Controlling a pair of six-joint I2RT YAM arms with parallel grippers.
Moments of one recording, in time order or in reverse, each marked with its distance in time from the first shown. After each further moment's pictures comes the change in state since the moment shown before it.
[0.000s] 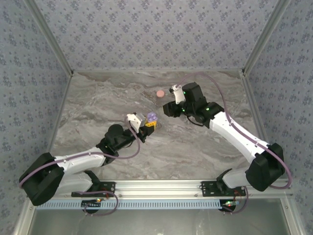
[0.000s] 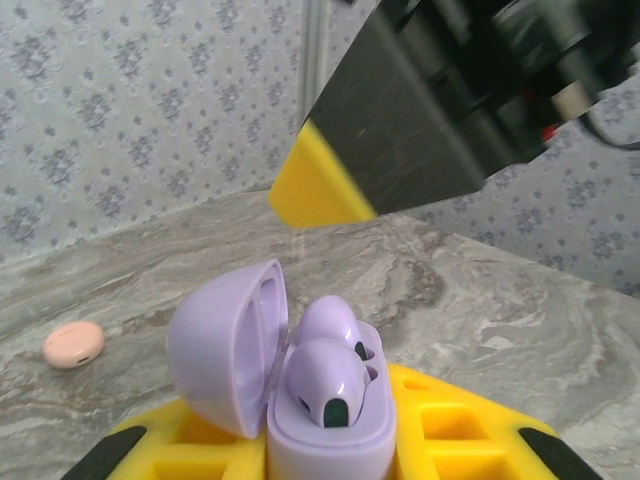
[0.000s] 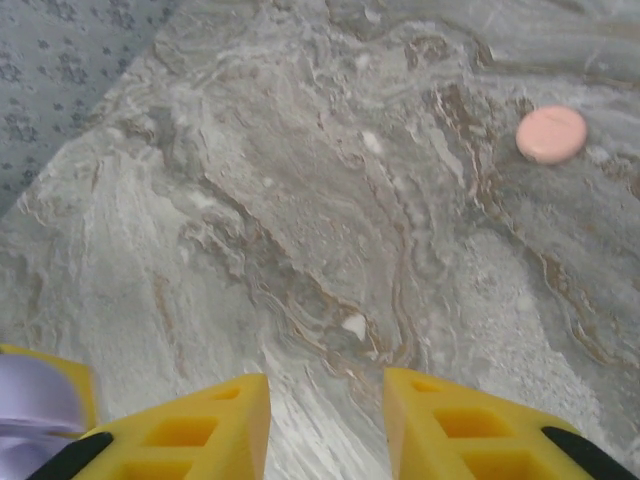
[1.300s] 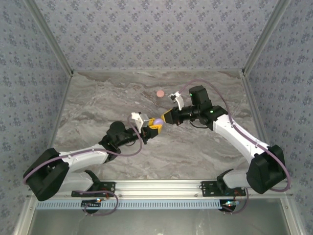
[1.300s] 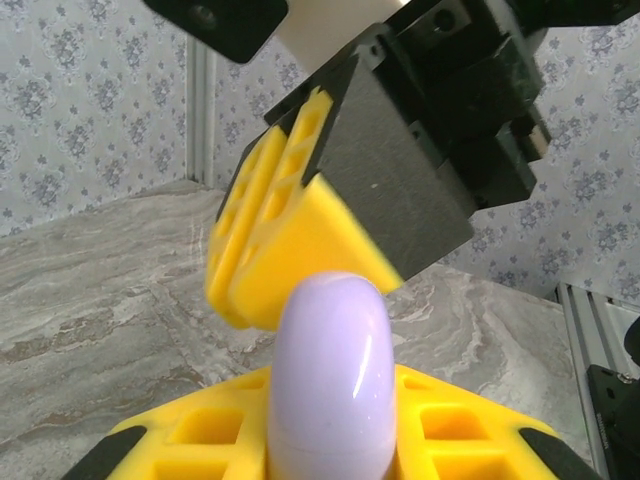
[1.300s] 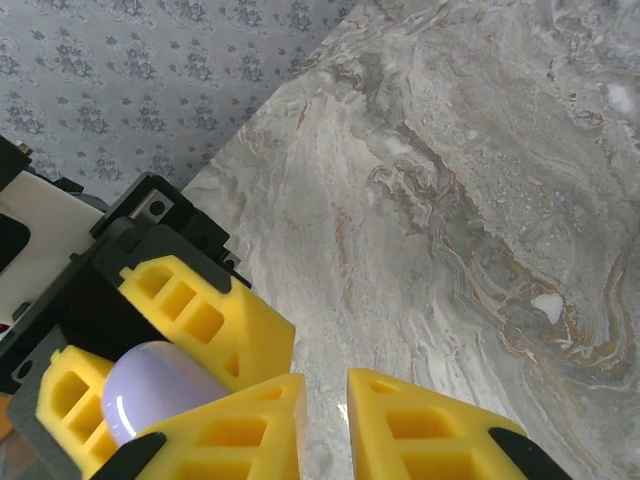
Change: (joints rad) left arm 0.023 0.075 0.045 0.046 0.218 -0.083; right arm -0.068 -0.034 -0.110 0.088 -0.494 -0.064
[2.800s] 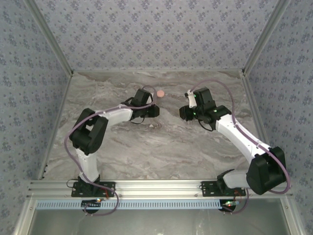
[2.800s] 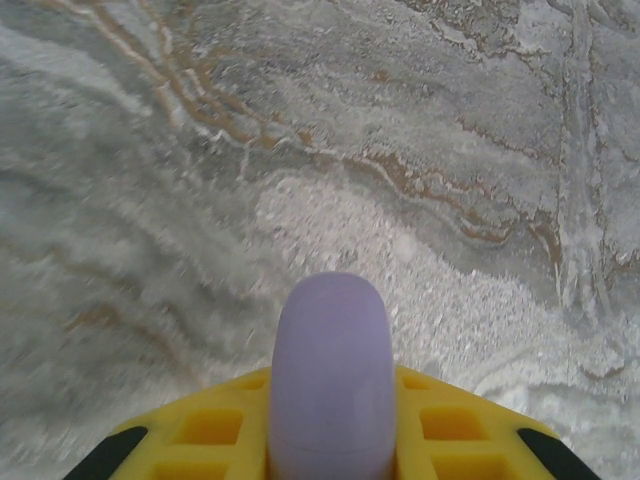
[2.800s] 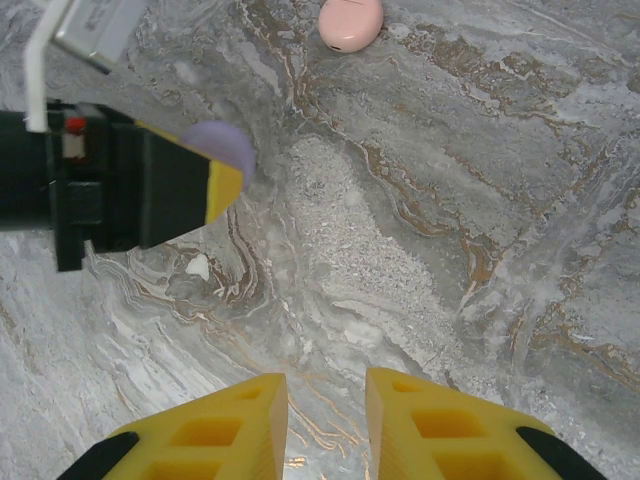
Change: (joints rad) left arm 0.203 0.703 0.811 -0.972 -0.142 -0.325; right arm -0.070 -0.010 -0.017 -0.158 0.615 0.090
